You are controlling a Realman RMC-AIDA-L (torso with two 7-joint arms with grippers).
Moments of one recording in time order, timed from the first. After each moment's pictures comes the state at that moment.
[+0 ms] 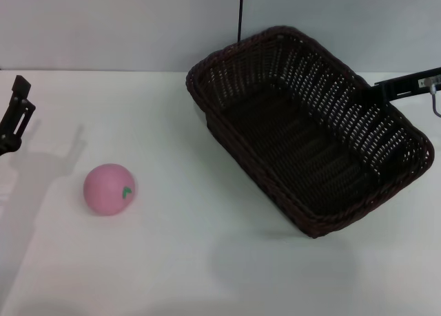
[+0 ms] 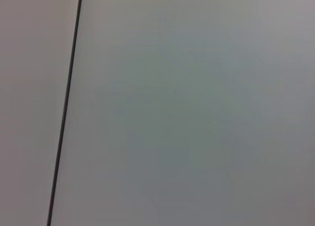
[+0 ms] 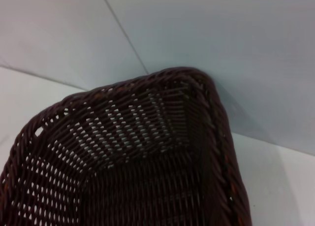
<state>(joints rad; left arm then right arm) -0.21 -2.07 -0.58 -0.15 2.15 1.61 -0.23 0.77 2.02 -0.68 -0.79 -2.49 -1.35 2.17</state>
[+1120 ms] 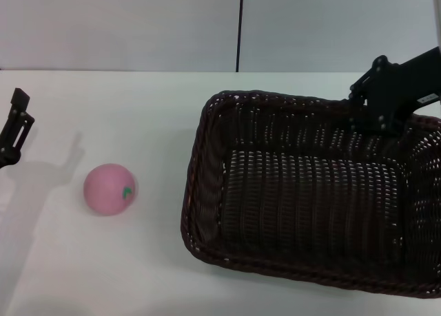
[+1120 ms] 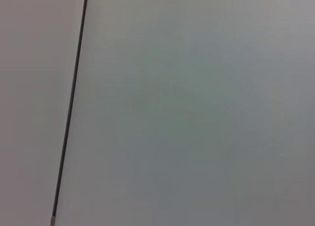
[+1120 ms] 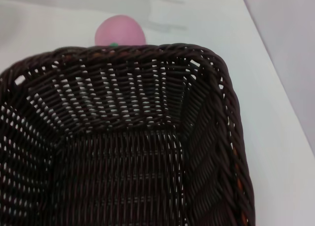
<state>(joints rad) -0.17 -2.07 -0.57 -0.16 2.16 1.62 -0.23 0.71 2.06 -1.01 -1.24 -2.45 -1.67 1.60</state>
